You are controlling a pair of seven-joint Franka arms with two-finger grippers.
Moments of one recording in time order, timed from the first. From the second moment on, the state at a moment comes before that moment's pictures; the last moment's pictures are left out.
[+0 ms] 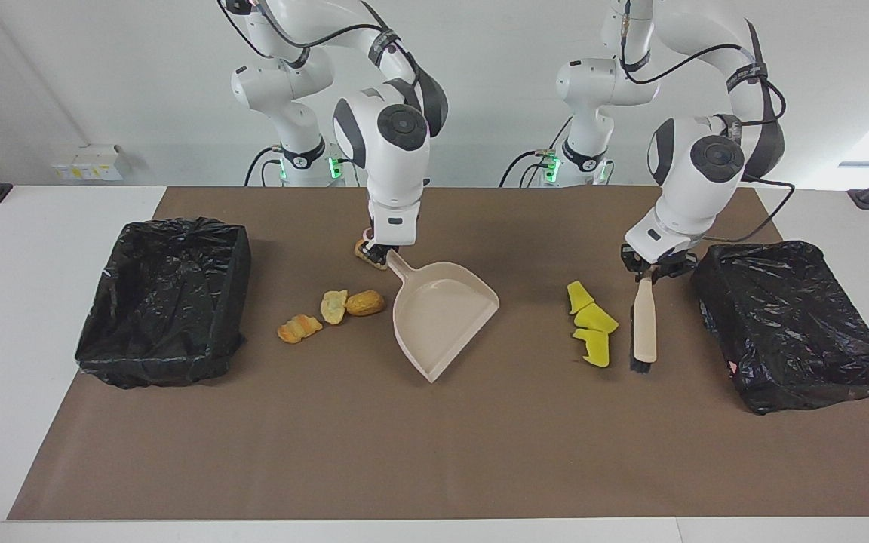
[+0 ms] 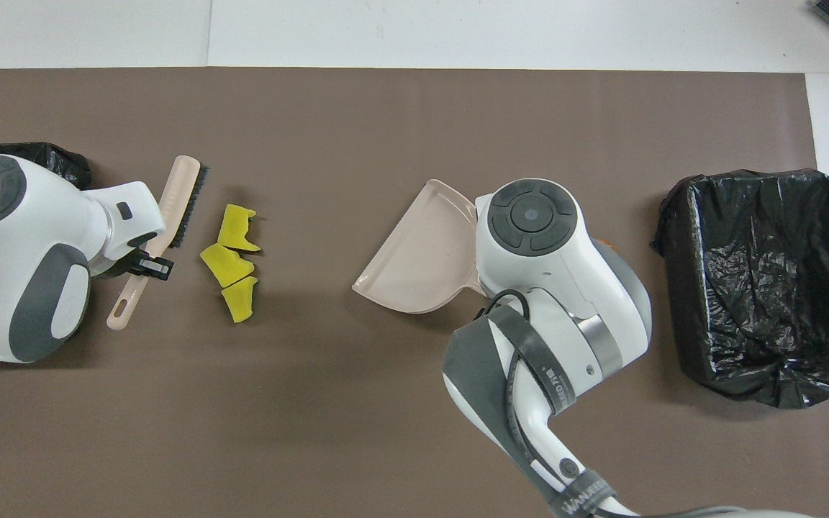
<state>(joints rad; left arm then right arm) -0.10 0.07 -0.04 -2.02 0.12 2.06 0.20 0.46 0.20 0.02 -1.79 -0.07 1.84 -0.45</state>
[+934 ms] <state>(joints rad) -0.09 0.04 -0.05 -2.17 0.11 2.07 0.20 0.43 0.25 0.03 -1.94 -0.07 2.18 -0.86</state>
